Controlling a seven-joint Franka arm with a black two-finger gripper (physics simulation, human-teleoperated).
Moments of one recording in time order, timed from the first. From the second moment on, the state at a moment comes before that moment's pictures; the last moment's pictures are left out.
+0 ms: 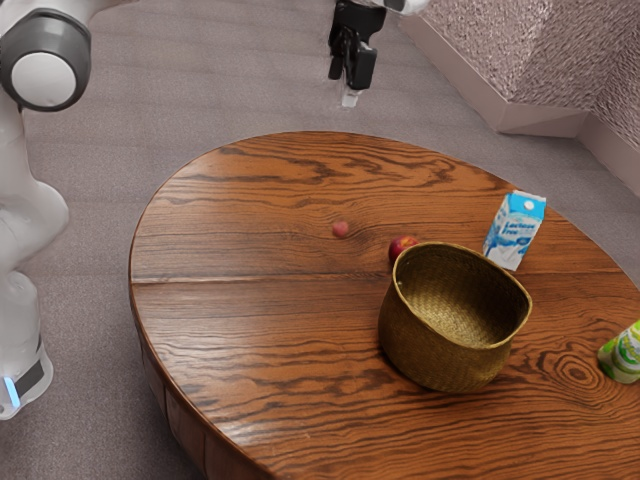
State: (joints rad) arm -0.72 0.01 0.79 -1.23 0.02 1.28 0.11
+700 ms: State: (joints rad) arm -0.21 0.01 0.80 -1.23 0.02 1.55 0.21
